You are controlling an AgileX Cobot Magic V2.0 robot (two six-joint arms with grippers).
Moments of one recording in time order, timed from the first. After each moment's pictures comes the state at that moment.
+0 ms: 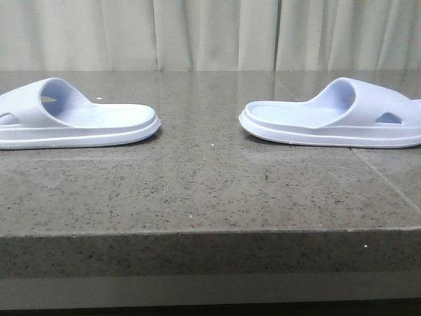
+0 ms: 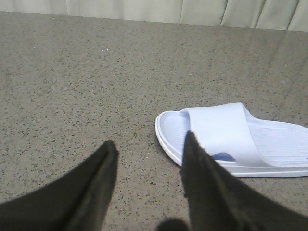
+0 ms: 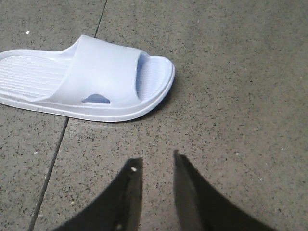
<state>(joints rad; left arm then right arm) 0.01 0.51 -0.59 -0.04 0.52 -0.03 0.03 0.55 -0.56 0.05 0.58 -0.02</state>
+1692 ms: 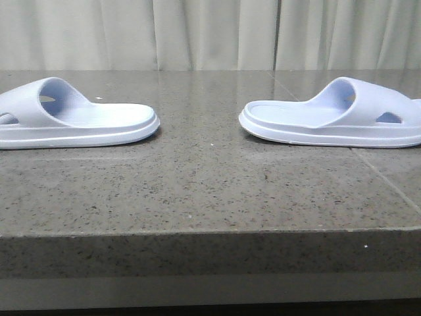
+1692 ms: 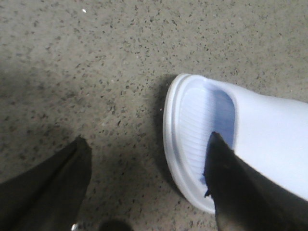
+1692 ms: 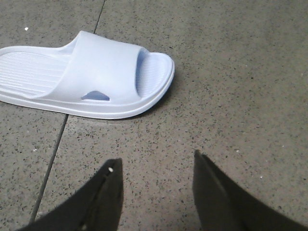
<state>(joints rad) 0.41 1.50 -0.95 -0.98 0.86 0.74 0.03 0.55 -0.56 0.05 0.59 -0.02</state>
